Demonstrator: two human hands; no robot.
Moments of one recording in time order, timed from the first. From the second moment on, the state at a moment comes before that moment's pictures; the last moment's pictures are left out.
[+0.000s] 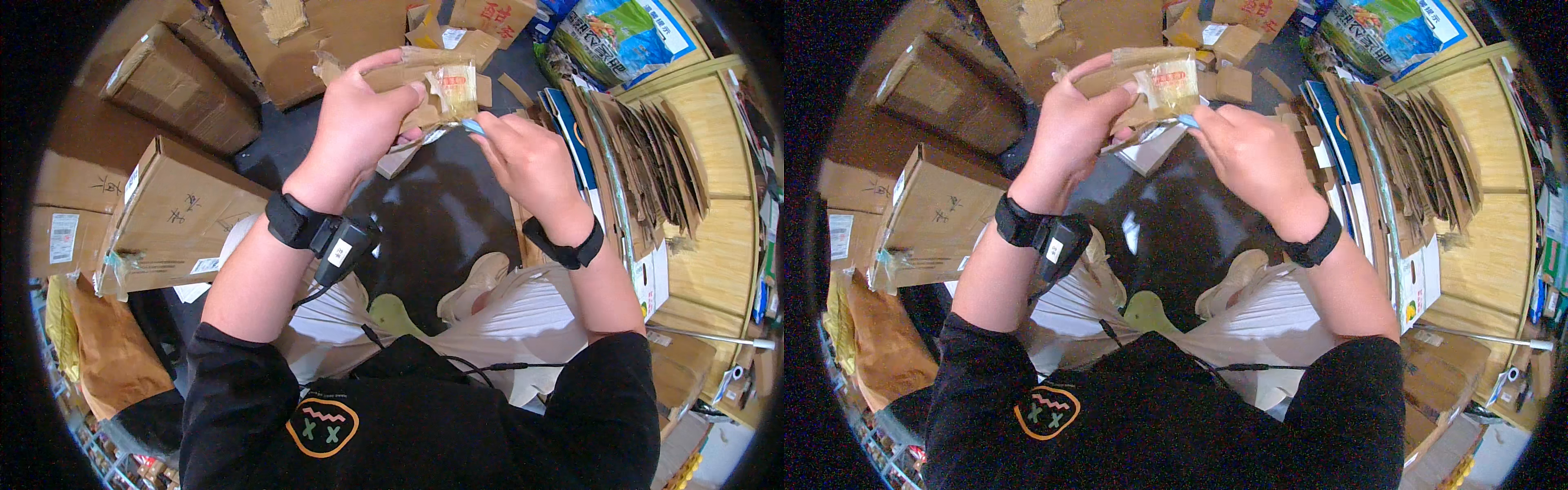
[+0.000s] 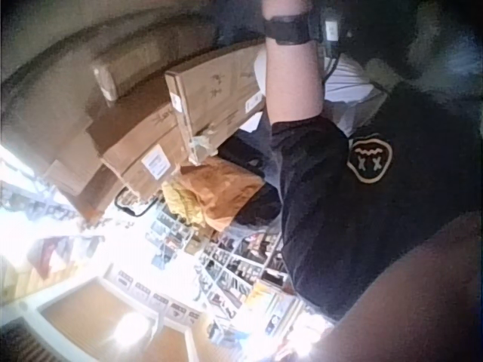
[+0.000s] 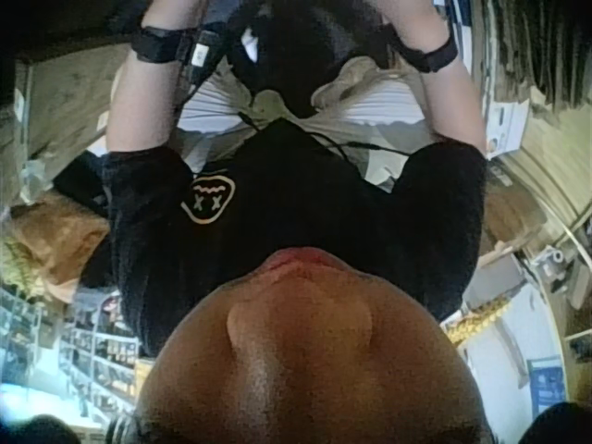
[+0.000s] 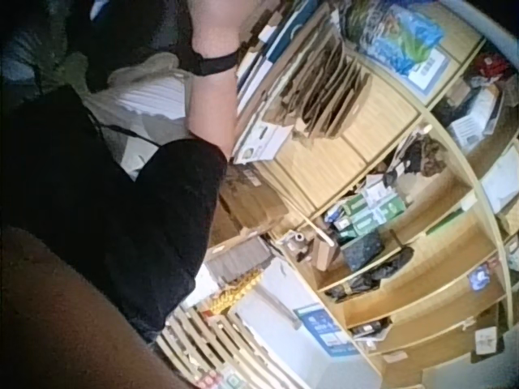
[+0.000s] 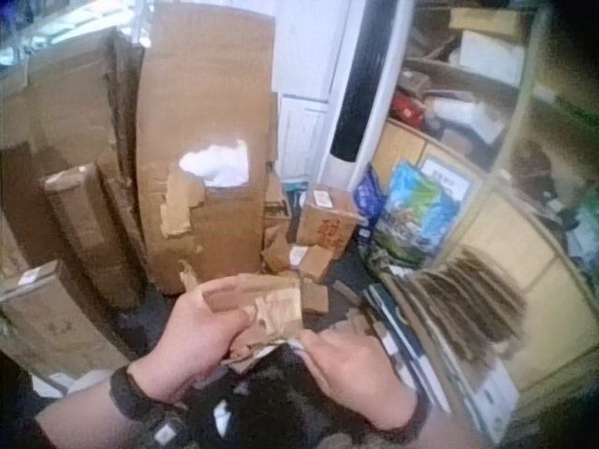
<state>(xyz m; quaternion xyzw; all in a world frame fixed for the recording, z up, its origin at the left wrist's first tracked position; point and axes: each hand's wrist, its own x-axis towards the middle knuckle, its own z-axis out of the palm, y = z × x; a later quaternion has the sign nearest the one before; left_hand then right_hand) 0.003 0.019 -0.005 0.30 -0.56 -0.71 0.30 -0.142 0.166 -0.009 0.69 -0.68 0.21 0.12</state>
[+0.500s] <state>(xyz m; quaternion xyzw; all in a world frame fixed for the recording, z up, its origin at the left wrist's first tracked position) -0.002 0.008 -0.004 0.32 -0.57 -0.68 0.33 -0.133 0.159 0.000 0.44 -0.79 0.42 -0.09</state>
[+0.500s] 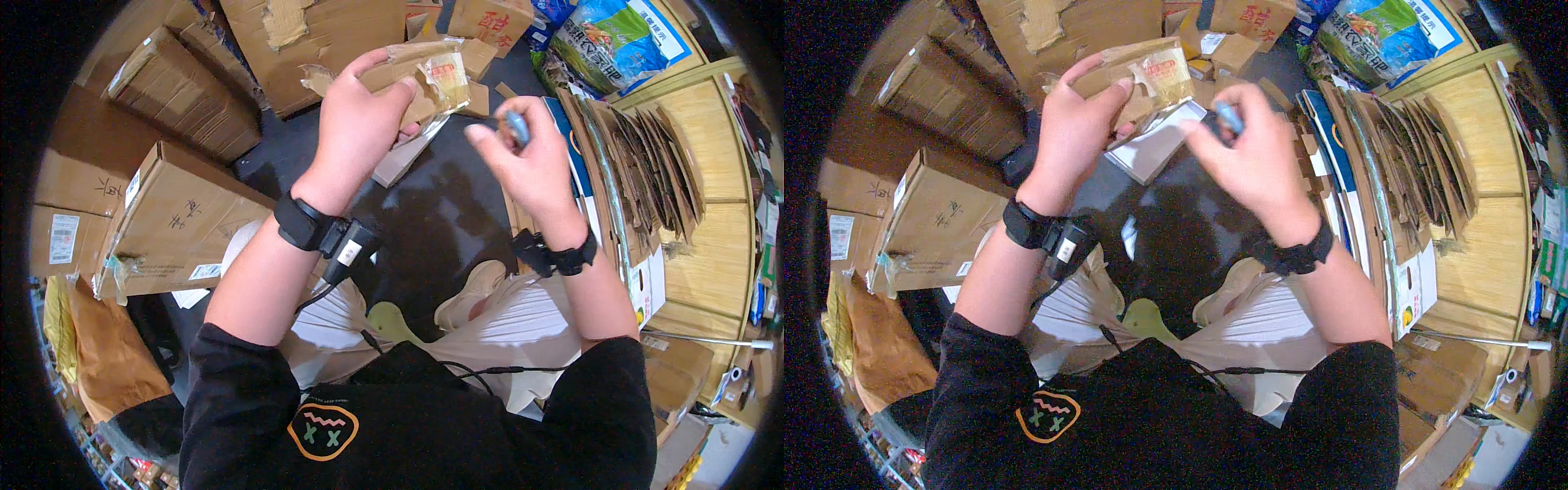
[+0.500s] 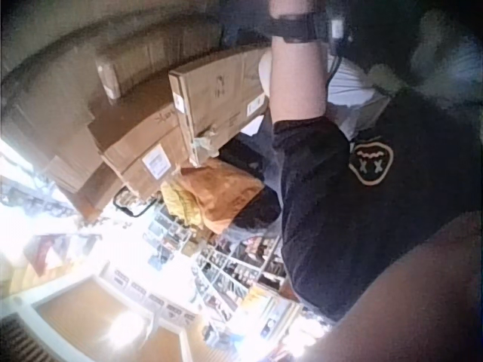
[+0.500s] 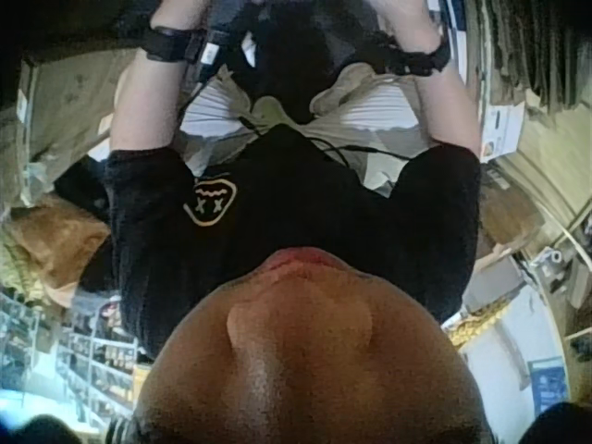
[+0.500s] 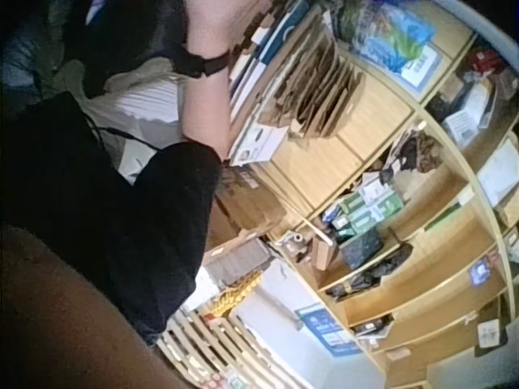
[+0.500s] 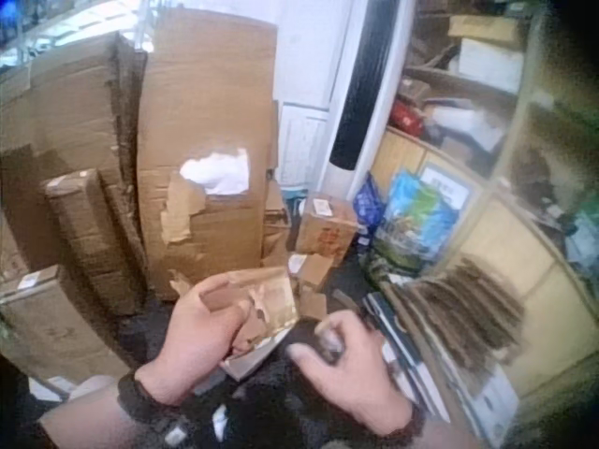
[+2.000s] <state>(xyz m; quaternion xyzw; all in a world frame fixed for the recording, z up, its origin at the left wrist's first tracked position) 0.009 0.003 -0.011 0.17 -0.84 -0.40 0.32 -0.180 0.187 0.025 0.60 -0.69 0.41 -0.07</state>
